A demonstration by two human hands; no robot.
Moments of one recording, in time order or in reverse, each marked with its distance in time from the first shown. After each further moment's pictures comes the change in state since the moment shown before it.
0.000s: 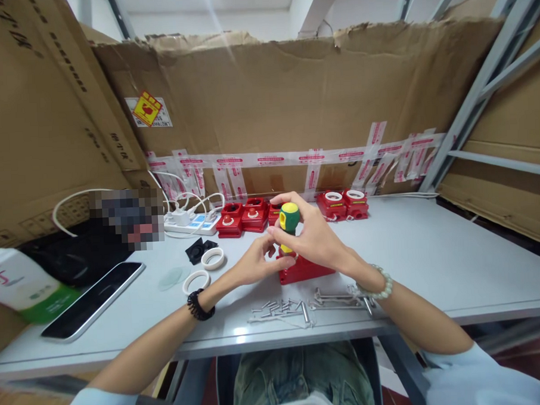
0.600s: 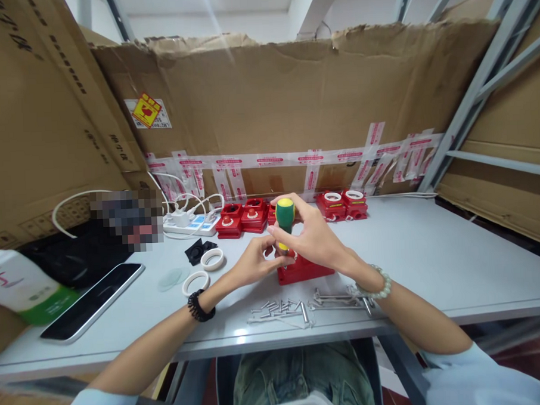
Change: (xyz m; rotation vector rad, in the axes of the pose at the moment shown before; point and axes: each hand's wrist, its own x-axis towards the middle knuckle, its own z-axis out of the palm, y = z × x) left_hand -0.001 -0.005 -0.001 0.031 -0.004 0.007; right_hand 0.000 0.004 0.000 0.019 -0.001 0.002
